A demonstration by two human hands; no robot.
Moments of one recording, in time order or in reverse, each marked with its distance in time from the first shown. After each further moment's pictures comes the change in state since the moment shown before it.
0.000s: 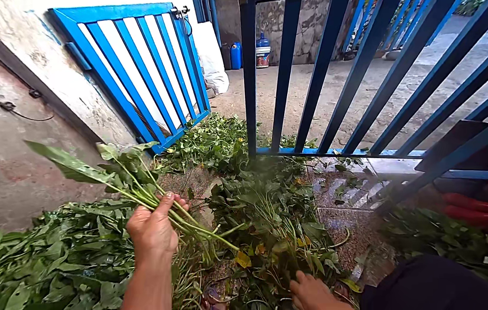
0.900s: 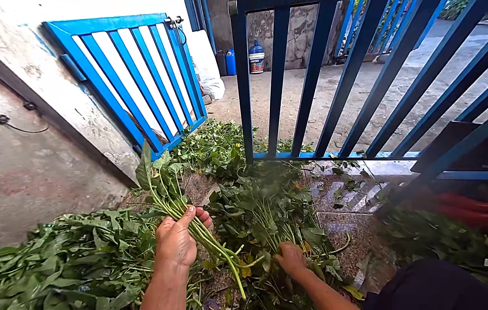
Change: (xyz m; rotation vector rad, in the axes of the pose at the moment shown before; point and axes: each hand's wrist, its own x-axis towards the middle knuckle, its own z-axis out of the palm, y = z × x) left_hand -0.014 -0.015 0.021 -0.026 -0.099 -0.327; right_hand 0.137 0.024 -0.011 0.342 0.262 0.327
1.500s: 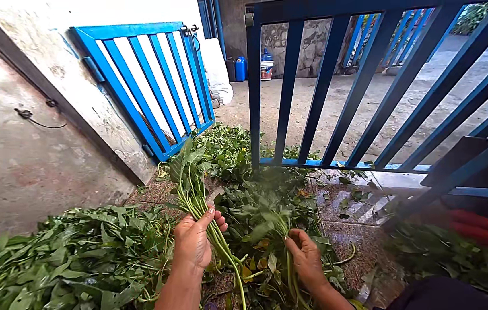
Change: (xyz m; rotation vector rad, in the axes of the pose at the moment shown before) left_hand -0.011 -0.003 0.007 0.039 -0.067 -0.048; right_hand -0.082 -0.046 -0.065 1.014 0.558 -0.458
